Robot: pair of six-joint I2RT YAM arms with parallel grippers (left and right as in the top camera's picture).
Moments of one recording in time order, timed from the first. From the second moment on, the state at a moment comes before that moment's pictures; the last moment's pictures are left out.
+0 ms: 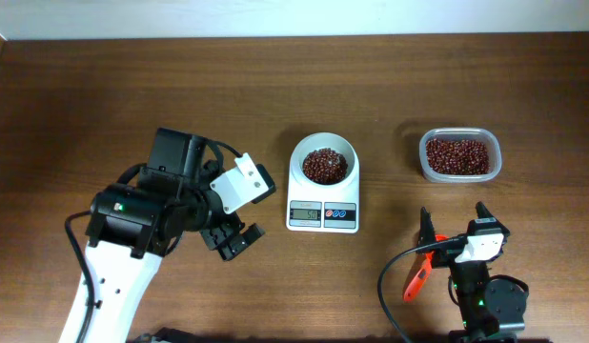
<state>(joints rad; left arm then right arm) -0.26 1.19 1.28 -1.24 0.36 0.69 0.05 0.01 0.01 -0.07 -0.04 -0.03</state>
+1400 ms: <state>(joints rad) -0.26 1.19 1.28 -1.27 0.36 0.69 0.05 0.01 0.01 -0.07 -0.04 0.00</state>
